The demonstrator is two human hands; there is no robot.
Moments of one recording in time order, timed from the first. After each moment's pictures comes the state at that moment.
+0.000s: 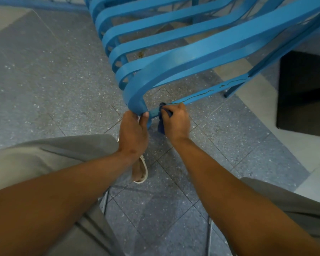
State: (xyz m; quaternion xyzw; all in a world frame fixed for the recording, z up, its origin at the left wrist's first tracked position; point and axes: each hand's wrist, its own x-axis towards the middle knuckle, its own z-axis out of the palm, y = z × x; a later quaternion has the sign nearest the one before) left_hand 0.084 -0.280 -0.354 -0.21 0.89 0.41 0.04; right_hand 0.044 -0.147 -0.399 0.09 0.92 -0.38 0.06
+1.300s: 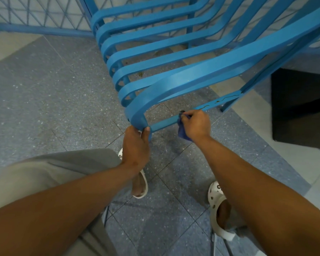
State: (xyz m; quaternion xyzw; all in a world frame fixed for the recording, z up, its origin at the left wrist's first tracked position) left_hand 0.083 -0.276 -0.349 -0.22 0.87 0.44 0.04; right_hand 0.001 -0.085 -0.387 0.17 0.92 -0.33 0.09
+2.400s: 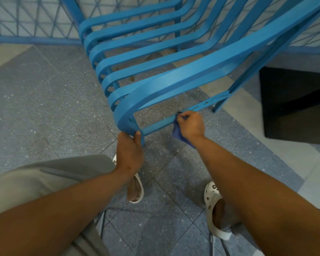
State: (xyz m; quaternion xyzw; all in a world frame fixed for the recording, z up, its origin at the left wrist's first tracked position) left_hand 0.082 -0.264 -0.343 -0.24 0.86 0.44 0.05; right_hand -0.002 -0.066 -0.390 0.19 0.90 -0.39 0.08
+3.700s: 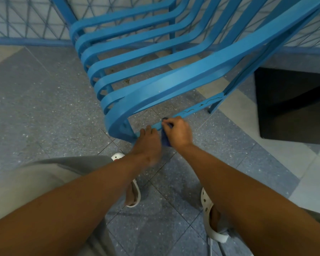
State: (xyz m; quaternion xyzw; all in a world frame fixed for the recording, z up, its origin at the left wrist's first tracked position) left_hand 0.039 -0.211 -0.370 0.03 0.95 0.14 0.29; right_hand 0.007 -0.083 -0.408 0.07 0.93 -0.35 0.08
